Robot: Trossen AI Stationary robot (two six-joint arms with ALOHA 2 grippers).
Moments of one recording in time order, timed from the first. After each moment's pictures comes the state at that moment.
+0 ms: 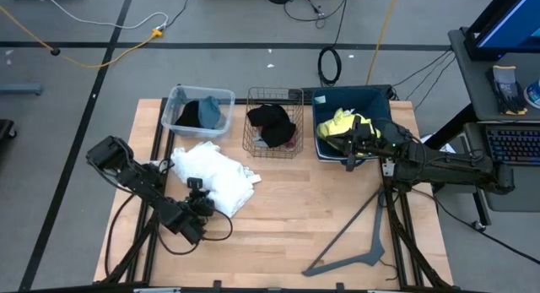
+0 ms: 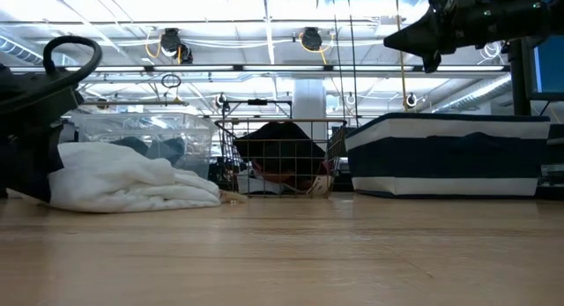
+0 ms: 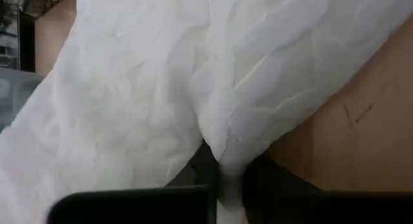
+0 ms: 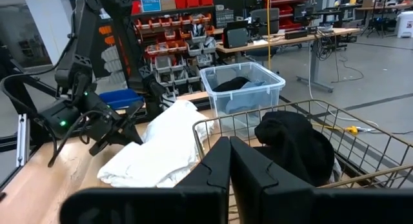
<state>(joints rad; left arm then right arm) -0.75 1.67 0.63 -0.70 -0.64 -0.69 -0.30 0.63 0.39 0.22 -0.08 0.12</state>
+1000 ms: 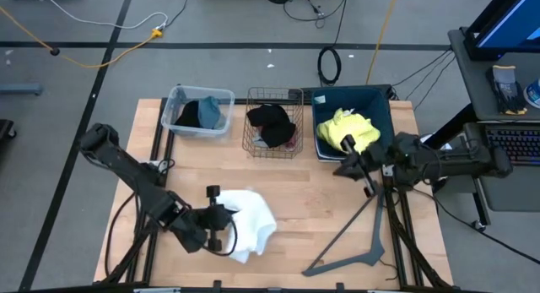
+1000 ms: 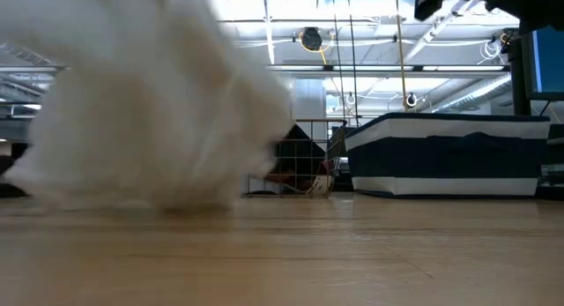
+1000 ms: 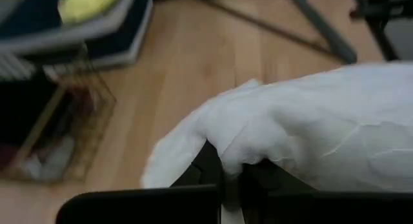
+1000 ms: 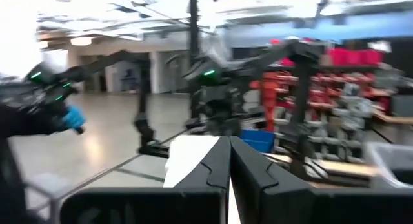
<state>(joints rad) -0.71 1.43 1.05 -0.46 -0.70 -0.40 -0.06 0.65 0.39 0.51 -0.42 0.12</state>
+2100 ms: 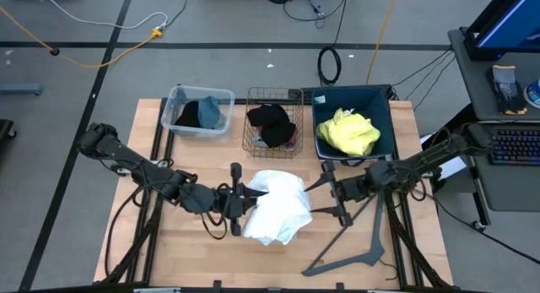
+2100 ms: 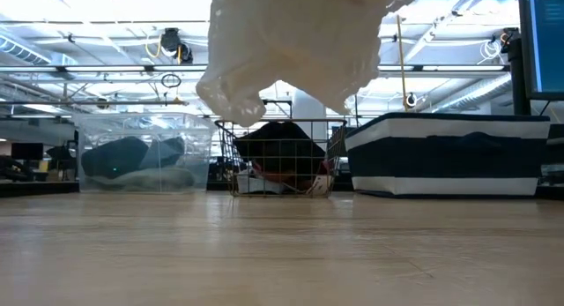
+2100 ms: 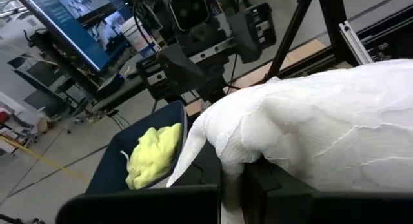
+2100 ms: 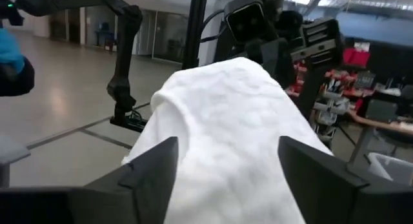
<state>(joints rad) -0.49 1.42 1.17 0.01 -0.58 0.40 0.37 1.09 0.59 0.61 0.05 -0.16</state>
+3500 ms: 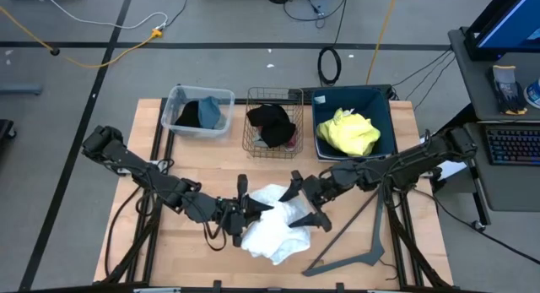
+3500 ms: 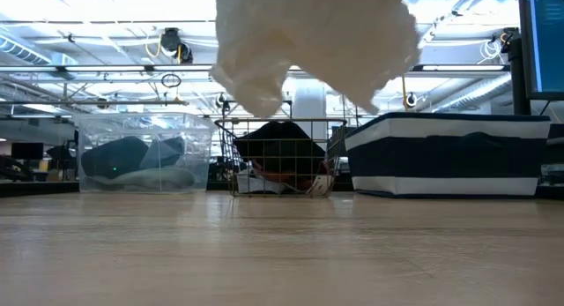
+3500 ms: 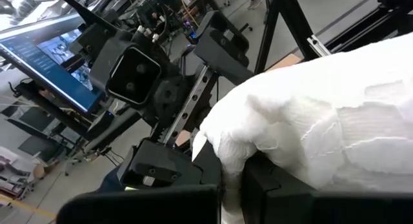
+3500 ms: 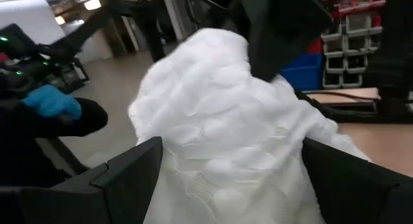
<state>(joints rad) -0.52 1.49 1.17 0.14 -0.51 0.55 0.28 1.39 0.91 0.43 -0.24 0.28</state>
